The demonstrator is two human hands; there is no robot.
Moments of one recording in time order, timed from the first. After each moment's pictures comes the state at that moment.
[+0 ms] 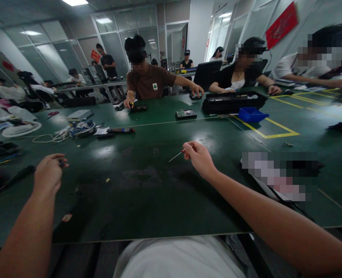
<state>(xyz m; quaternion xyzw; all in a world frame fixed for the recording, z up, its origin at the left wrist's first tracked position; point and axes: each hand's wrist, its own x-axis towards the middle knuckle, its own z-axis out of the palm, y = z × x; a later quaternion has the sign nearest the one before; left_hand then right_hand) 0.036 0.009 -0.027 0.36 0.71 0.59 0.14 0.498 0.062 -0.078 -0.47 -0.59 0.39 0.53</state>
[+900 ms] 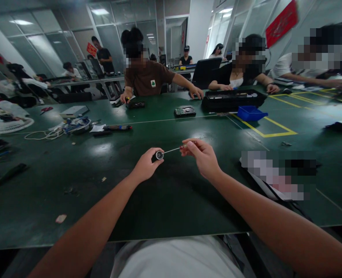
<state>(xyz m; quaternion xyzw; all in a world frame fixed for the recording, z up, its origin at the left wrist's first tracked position) 0.273 0.060 -0.097 0.76 0.48 0.35 0.25 0.502 0.051 -0.070 -0.34 -0.56 0.47 0.60</state>
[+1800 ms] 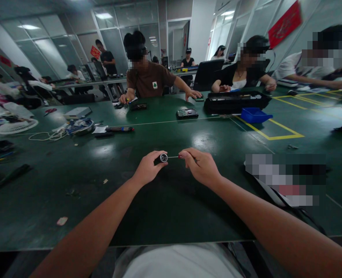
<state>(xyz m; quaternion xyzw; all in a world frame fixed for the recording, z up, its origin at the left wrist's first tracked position) 0.273 0.060 -0.096 0.79 0.46 0.36 0.20 0.501 0.038 -0.062 -0.44 -0.78 0.17 0.42</state>
